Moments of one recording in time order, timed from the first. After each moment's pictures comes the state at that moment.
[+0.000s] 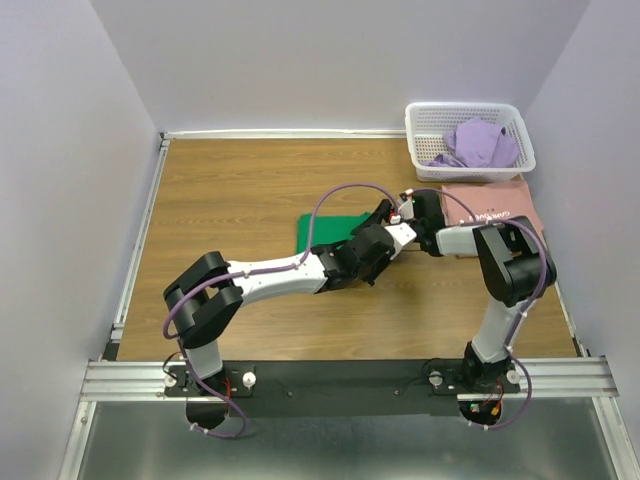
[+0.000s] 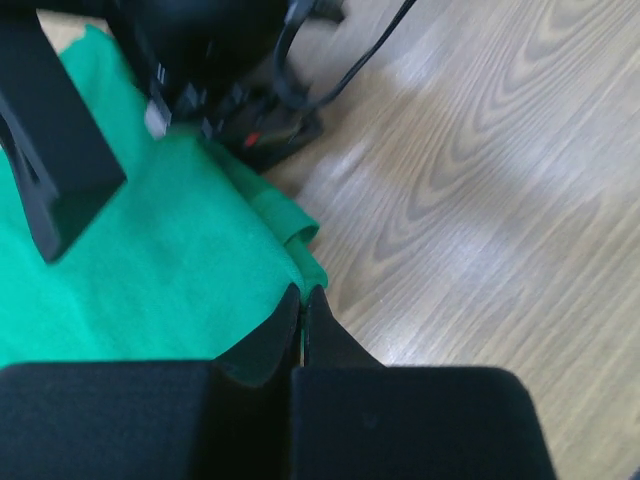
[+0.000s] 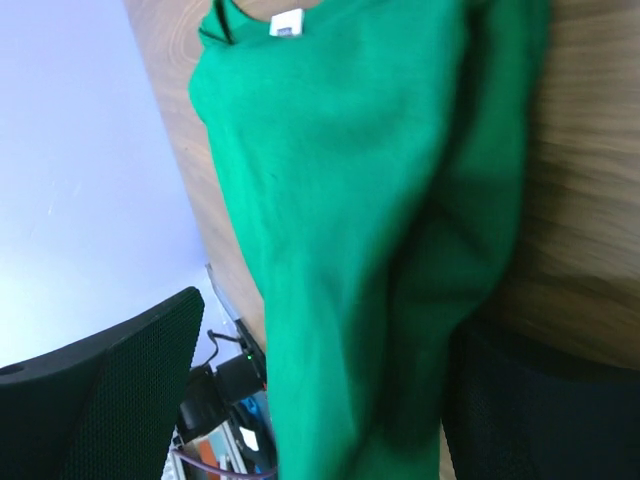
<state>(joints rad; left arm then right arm) -1.07 1.75 1.18 -0.14 -0.17 -0.06 0.28 1.85 0.83 0.31 -0.68 0.95</state>
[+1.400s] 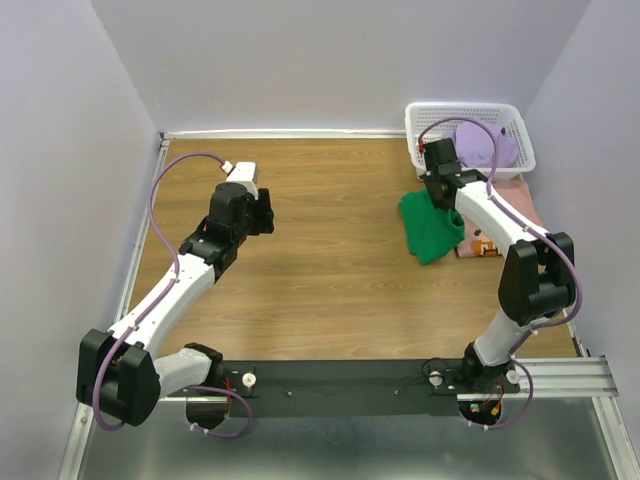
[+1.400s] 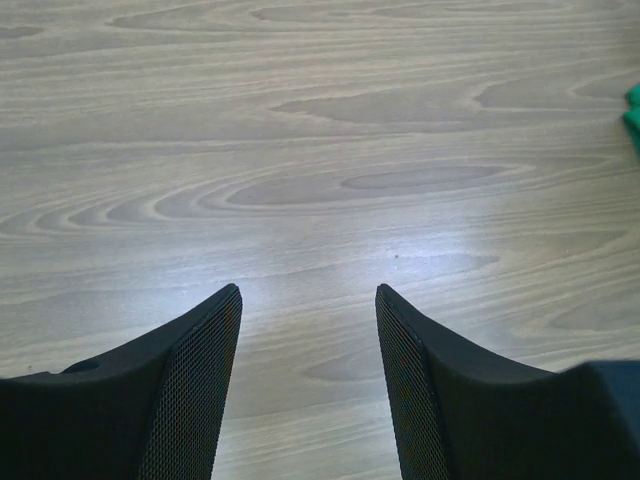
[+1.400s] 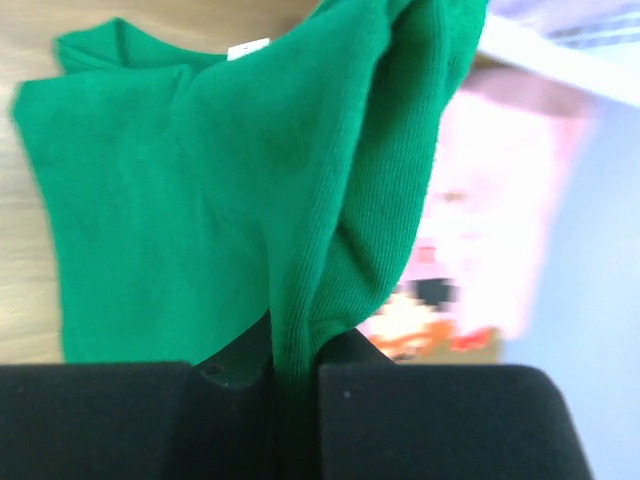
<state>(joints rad) -0.37 1.15 0.84 -0.18 -0.12 -0.25 0.27 1.71 1.32 -0.55 0.44 -0.18</state>
